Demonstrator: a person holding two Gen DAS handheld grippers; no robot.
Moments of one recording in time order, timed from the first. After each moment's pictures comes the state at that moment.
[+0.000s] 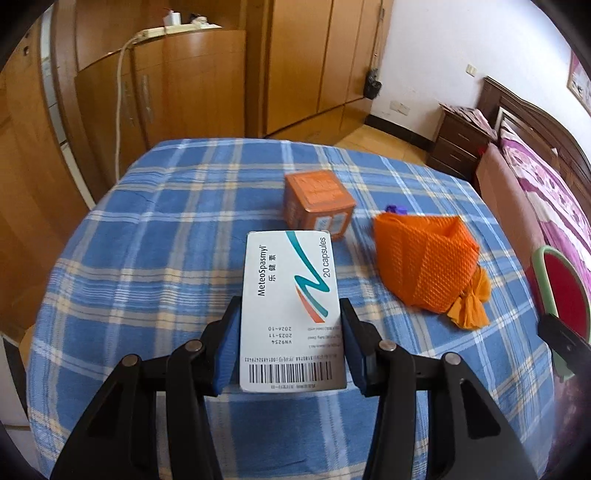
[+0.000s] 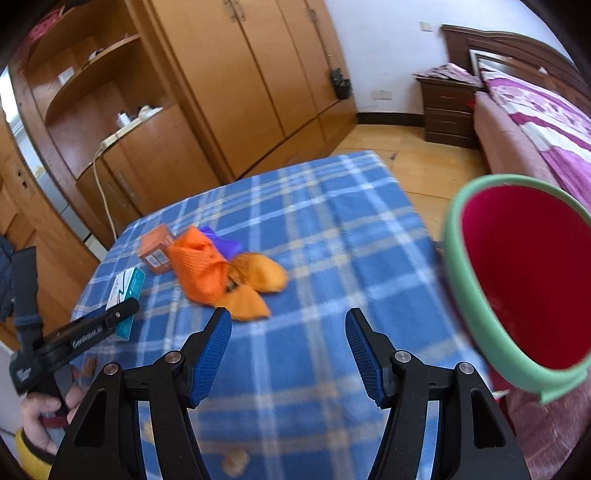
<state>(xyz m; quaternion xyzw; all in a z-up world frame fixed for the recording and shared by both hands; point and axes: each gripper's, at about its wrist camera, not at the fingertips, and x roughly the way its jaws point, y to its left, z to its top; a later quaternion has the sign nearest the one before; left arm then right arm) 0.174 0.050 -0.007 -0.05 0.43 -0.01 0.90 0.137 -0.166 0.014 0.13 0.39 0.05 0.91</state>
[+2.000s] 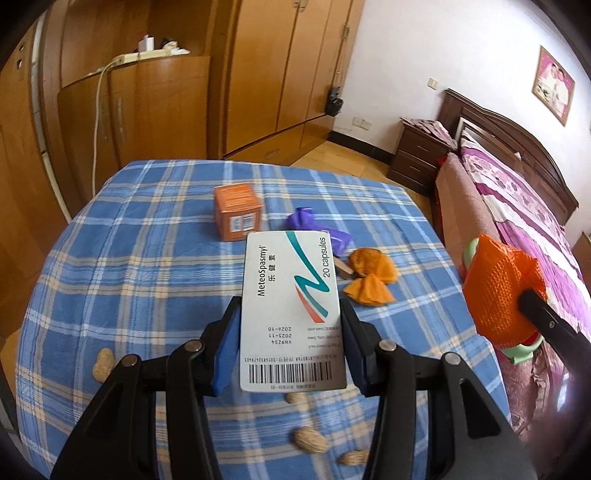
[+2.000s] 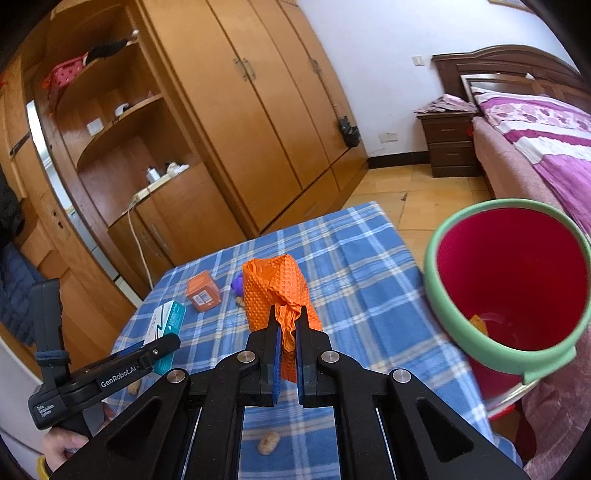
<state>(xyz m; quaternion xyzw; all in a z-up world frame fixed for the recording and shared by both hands) 0.112 -0.003 0.030 -0.06 0.39 -0.08 0.91 0.064 -0.192 0.052 0.18 0.28 0.06 0.94</state>
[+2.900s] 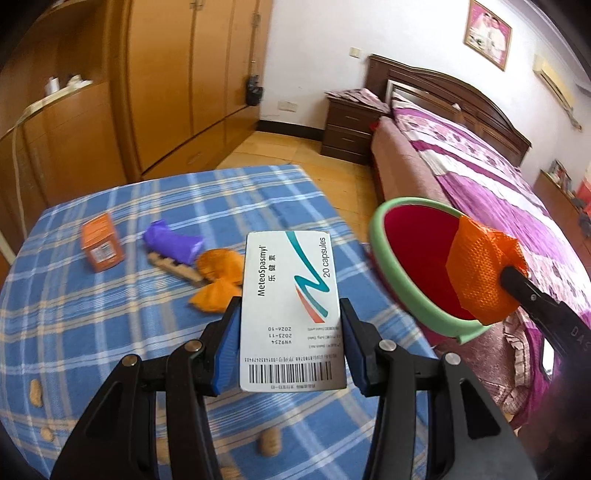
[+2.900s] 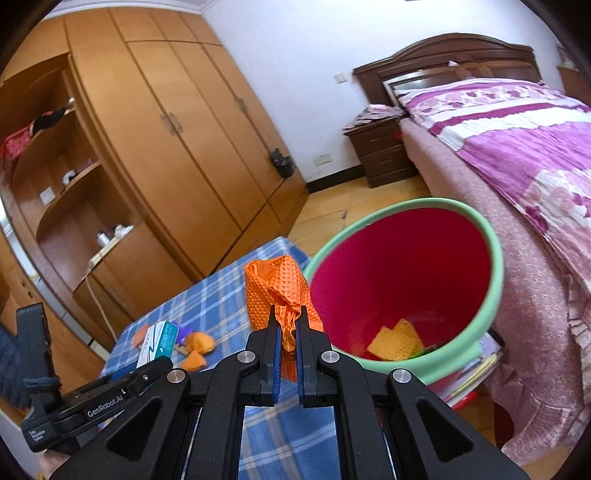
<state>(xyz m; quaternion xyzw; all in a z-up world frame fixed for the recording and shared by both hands) 0.108 -0.132 0.041 0.01 0.40 -0.20 0.89 0.013 -0.297 0.046 0.25 0.24 -0.05 0.94</state>
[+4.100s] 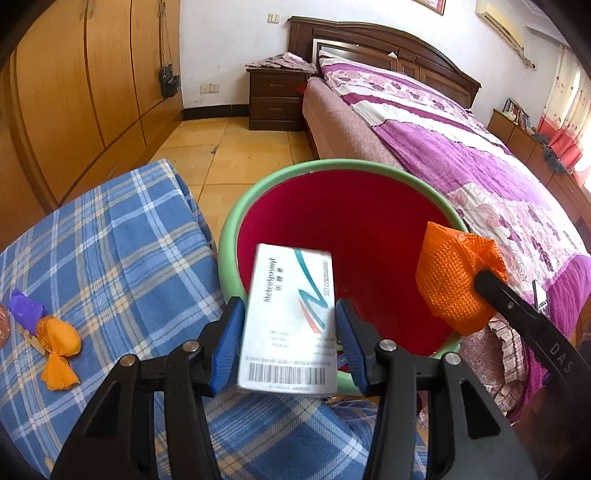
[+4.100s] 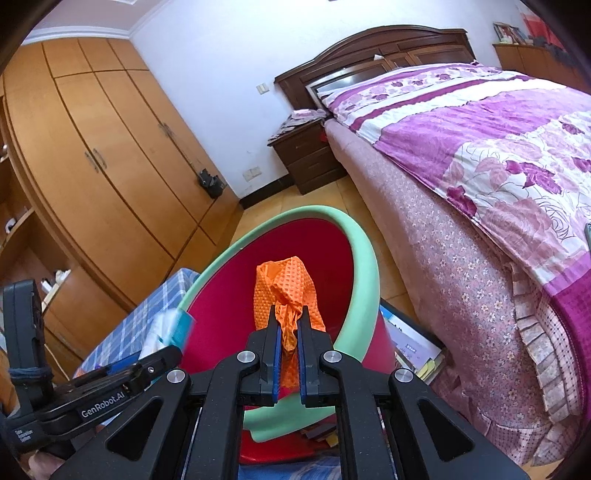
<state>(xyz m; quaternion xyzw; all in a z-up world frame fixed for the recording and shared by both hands) 0.140 -0.289 0.006 0.08 0.42 -0.30 0.85 0.002 -0.393 0.008 0.30 0.23 -0.17 0.91</state>
